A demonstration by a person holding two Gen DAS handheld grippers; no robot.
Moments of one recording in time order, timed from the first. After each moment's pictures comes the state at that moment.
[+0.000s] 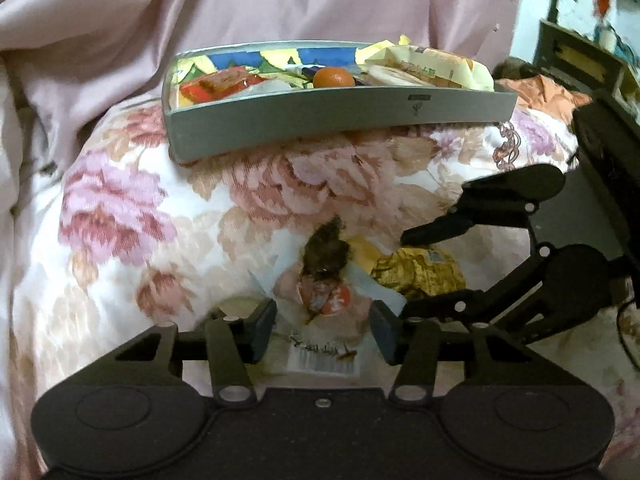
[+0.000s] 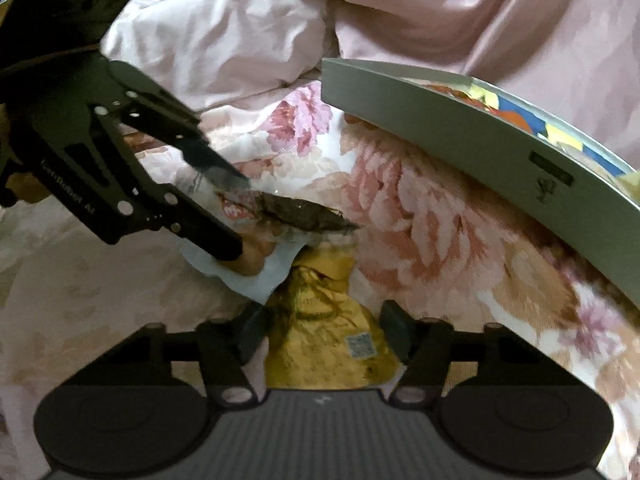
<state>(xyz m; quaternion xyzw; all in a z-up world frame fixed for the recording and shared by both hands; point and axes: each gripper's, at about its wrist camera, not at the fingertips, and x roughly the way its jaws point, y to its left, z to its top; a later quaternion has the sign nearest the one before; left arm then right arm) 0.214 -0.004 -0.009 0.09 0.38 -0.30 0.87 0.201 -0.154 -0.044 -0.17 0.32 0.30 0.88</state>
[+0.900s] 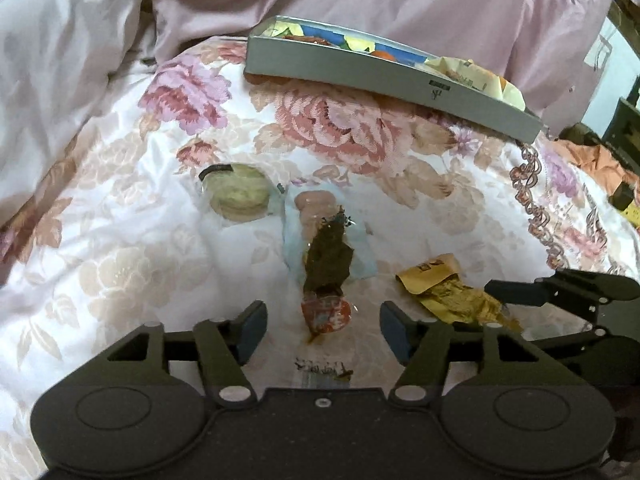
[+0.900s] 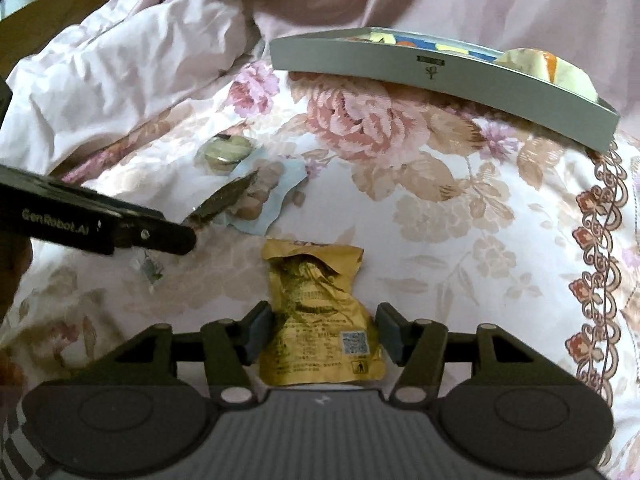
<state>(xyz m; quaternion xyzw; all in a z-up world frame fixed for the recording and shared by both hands) 0.116 -0.005 -0.020 -0.03 0.40 -0.16 0.90 0.082 -0.173 -0.037 -0.05 0.37 0.16 0.91</state>
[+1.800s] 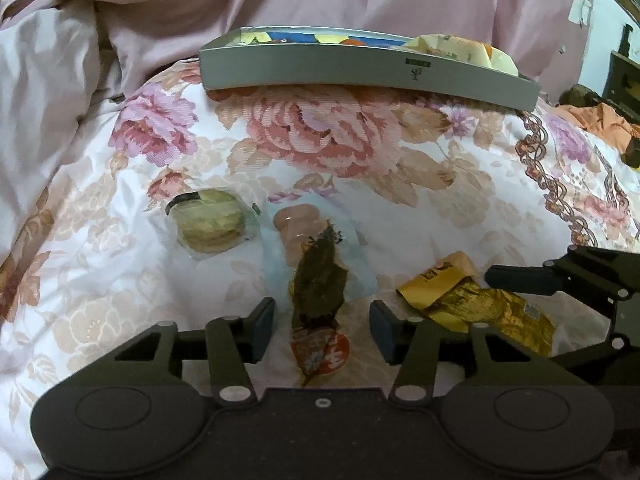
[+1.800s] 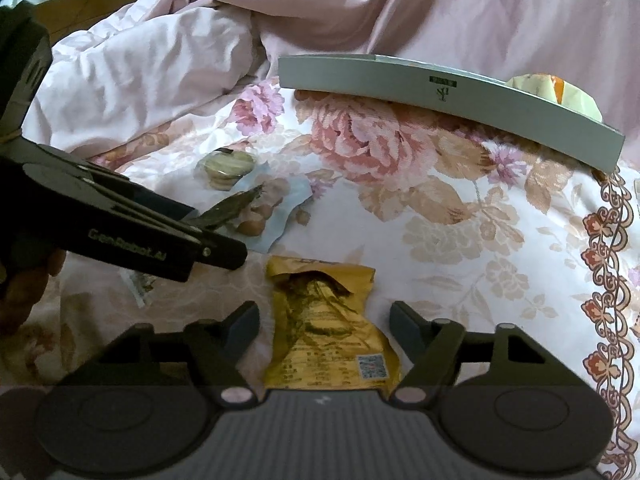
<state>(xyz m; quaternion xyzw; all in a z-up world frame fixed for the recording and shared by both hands) 0.131 -0.036 -0.032 0.05 0.38 -0.17 0.91 0.083 -0.160 -0.054 -0.07 0.32 0.16 0.93</state>
